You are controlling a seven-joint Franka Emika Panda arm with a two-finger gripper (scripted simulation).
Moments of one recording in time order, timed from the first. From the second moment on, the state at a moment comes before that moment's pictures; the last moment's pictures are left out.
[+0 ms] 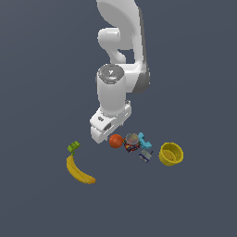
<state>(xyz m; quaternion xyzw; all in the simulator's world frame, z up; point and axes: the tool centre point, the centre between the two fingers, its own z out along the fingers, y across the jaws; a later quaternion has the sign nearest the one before) 0.012 -0.021 0.147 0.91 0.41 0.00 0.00</state>
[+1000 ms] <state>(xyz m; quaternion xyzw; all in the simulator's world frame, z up) 0.003 -0.015 0.098 0.85 0.52 0.00 0.00</state>
